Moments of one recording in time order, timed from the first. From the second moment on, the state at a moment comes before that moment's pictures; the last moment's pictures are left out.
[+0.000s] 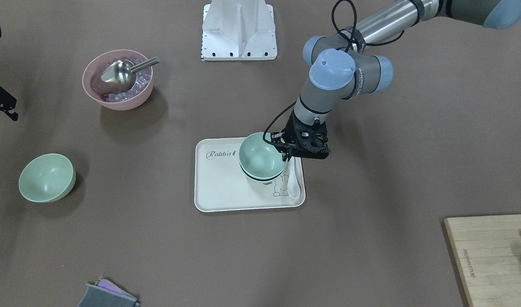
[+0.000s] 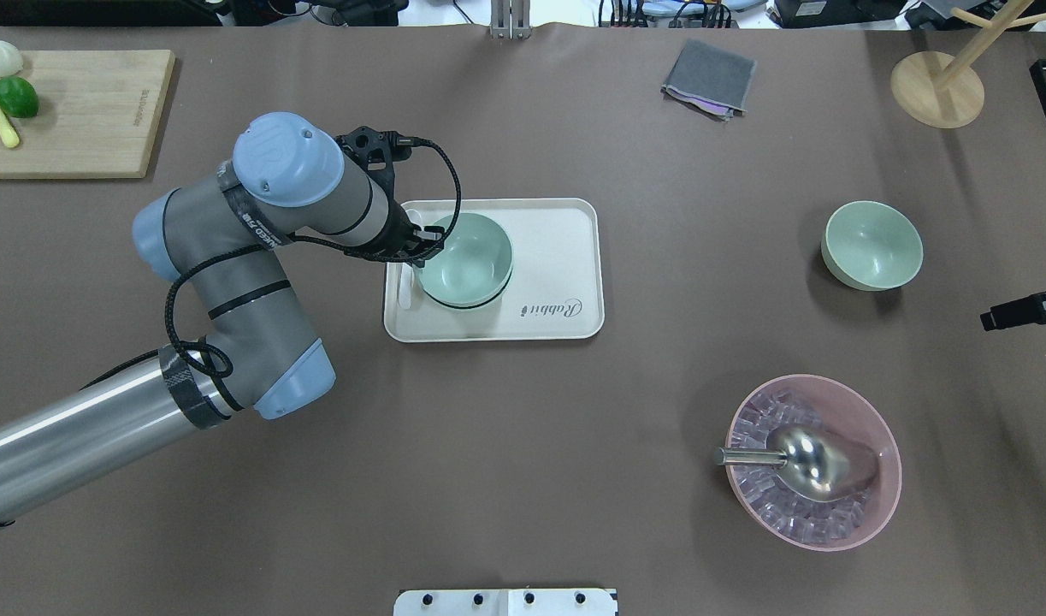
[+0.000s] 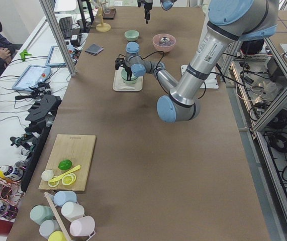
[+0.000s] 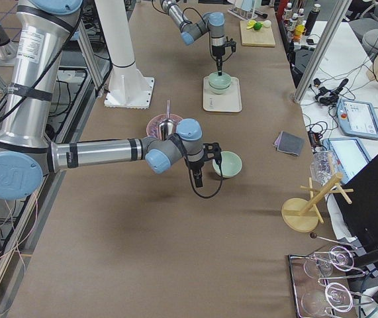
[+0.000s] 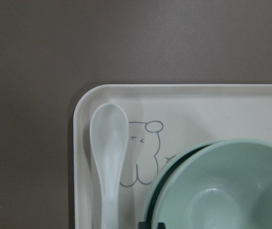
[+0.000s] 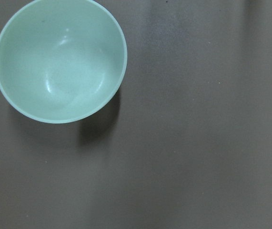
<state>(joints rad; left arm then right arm) -0.65 -2.22 -1.51 -1.94 -1.94 -1.17 1.08 -1.81 1.86 -1.03 2.17 0.56</state>
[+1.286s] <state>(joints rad) -0.67 -2.20 -1.61 -1.88 -1.95 -1.16 1.08 -1.81 1.86 -1.03 2.17 0.56</state>
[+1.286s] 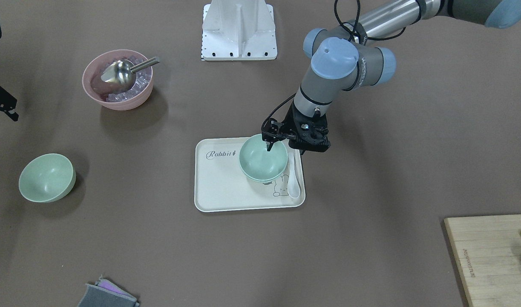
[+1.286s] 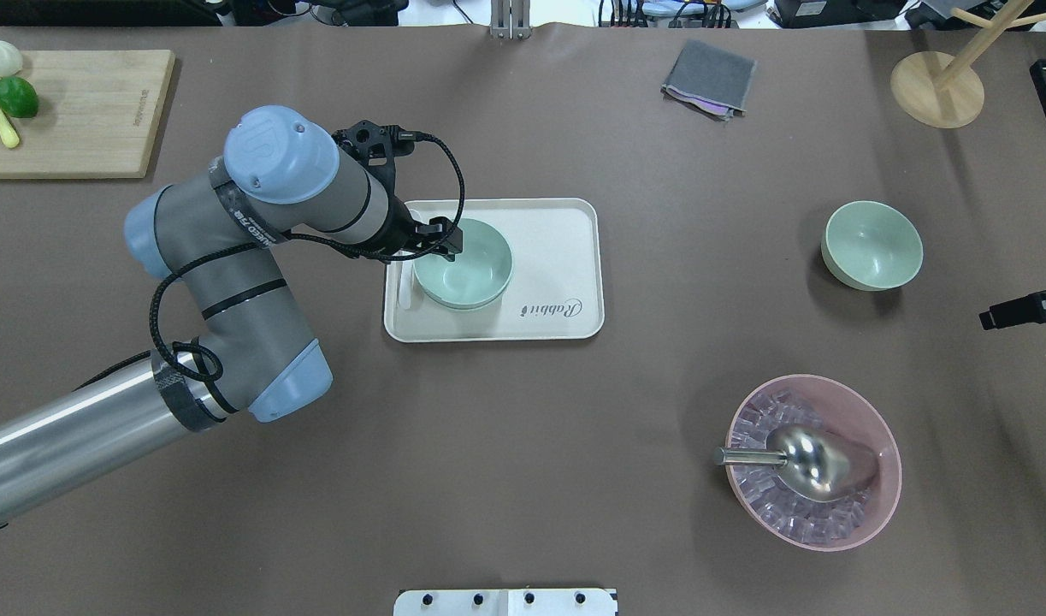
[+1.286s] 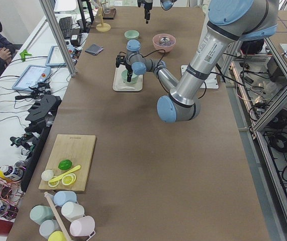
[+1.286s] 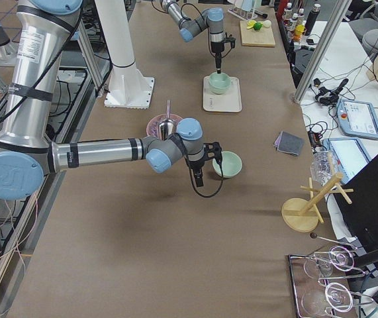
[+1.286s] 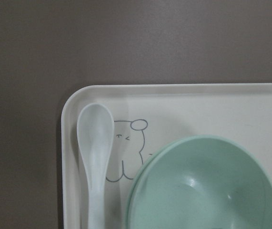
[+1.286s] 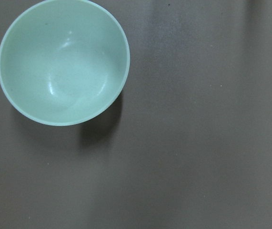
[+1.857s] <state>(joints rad) -0.87 -1.95 -1.87 -1.68 -2.13 -0.77 1.08 -1.65 1.70 -1.04 2.16 0.57</state>
